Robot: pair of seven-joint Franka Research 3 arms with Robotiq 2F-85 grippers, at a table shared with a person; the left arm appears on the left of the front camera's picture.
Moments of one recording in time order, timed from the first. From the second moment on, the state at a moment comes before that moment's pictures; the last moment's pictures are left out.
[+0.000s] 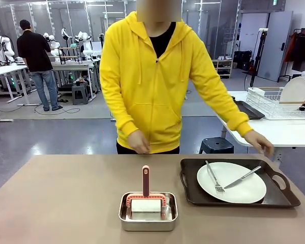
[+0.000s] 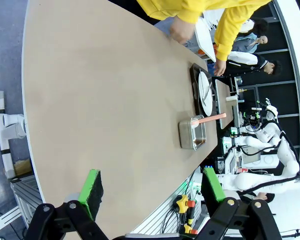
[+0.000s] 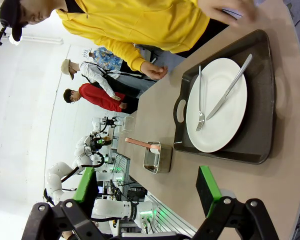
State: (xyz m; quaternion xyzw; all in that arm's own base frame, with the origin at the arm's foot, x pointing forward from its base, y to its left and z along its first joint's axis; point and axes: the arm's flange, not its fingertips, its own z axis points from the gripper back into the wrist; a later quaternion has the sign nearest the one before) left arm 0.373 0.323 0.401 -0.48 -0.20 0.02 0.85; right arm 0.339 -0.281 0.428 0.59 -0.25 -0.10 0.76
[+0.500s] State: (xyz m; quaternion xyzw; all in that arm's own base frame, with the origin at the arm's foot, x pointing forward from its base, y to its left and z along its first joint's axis) left arm 0.373 0.323 0.401 -0.48 -0.20 0.02 0.85; right arm 0.339 -0.281 0.428 0.59 -0.25 -0.10 0.76
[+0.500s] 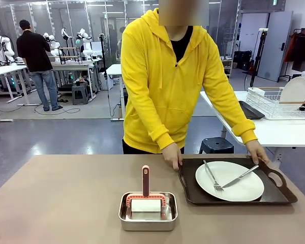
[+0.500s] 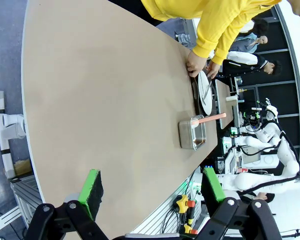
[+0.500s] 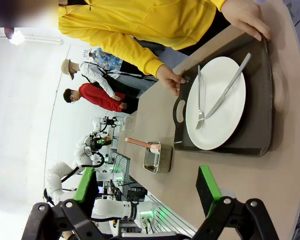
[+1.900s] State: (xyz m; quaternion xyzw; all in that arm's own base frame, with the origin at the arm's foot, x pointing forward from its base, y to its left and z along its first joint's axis) left arm 0.373 0.323 0.401 -0.48 -0.20 0.02 0.85; right arm 0.339 -0.281 0.428 0.59 -0.25 -0.10 0.76
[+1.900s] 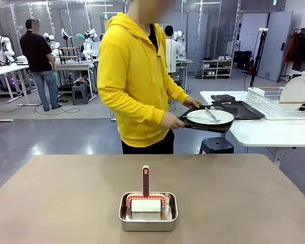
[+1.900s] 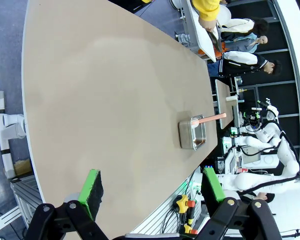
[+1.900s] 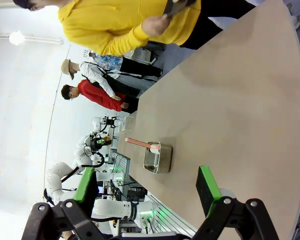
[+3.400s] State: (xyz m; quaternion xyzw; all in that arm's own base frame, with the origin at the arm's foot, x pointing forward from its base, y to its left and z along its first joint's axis) left arm 0.373 0.323 0.401 -0.48 -0.20 0.02 0.85; right arm 0.397 -0.141 0.476 0.53 -0.21 -0.02 0.82
